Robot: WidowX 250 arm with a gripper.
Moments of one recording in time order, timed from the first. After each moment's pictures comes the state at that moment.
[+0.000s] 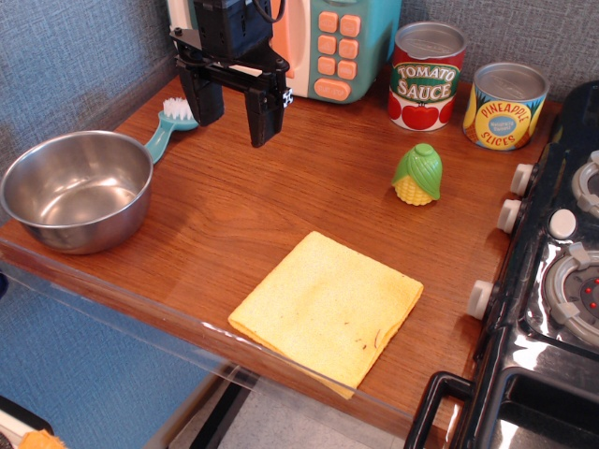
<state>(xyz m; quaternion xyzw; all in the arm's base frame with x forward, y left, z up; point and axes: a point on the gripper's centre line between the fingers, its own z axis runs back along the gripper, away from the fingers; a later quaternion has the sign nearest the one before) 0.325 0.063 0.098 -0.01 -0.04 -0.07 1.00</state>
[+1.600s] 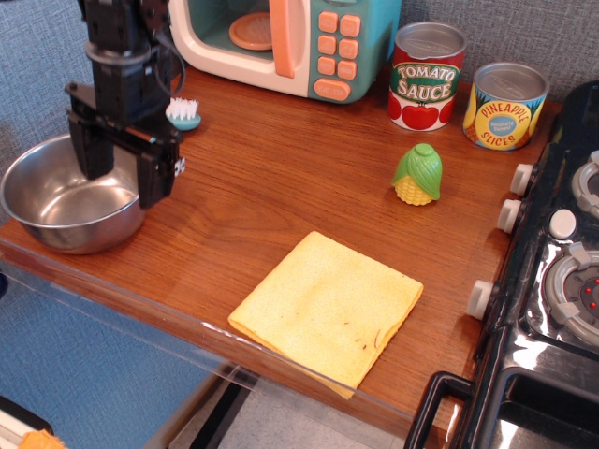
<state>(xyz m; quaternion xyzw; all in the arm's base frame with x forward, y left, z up) 0.259 0.128 0.061 0.07 0.04 -0.02 1.00</state>
